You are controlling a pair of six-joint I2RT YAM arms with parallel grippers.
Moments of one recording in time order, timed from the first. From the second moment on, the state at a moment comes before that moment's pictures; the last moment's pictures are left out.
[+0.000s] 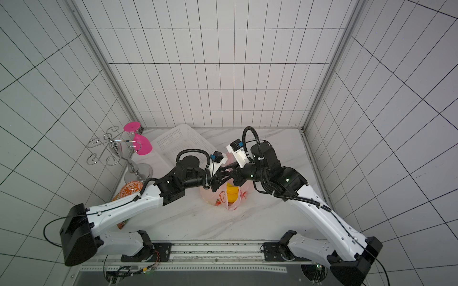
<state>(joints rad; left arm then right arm) -0.87 1.32 0.96 0.11 0.37 -0.10 0.71 1.09 1.23 -0.62 -0.39 0.18</state>
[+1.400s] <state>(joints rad) -0.85 1.31 0.92 0.16 0.41 -0.06 0.73 1.02 1.23 -0.69 -0.01 -0.06</state>
